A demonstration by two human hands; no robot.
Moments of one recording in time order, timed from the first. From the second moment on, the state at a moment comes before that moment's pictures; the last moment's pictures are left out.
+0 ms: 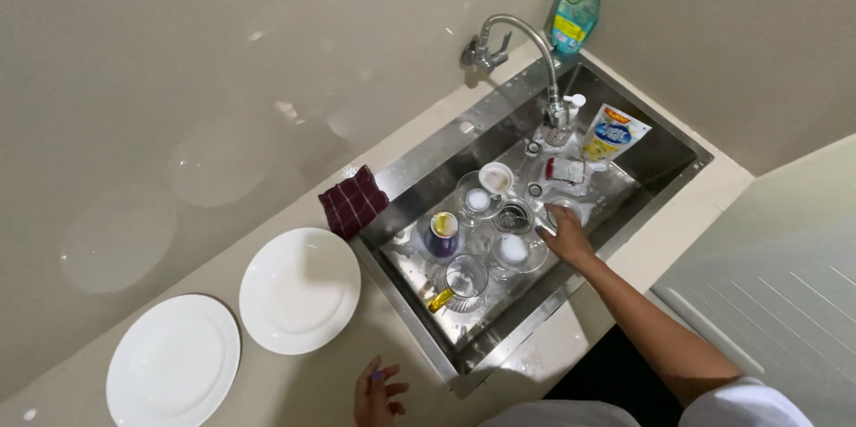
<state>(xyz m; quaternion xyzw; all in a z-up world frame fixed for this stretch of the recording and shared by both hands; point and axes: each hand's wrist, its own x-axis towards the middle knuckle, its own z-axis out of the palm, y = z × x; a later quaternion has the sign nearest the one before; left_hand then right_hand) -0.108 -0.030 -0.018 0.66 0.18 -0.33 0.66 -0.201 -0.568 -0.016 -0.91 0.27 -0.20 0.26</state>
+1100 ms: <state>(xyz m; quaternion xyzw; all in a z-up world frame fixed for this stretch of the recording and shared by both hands) -0.183 -0.470 0.094 0.85 -0.25 -0.13 0.45 -0.200 -0.738 0.030 -0.50 0.27 0.21 0.80</state>
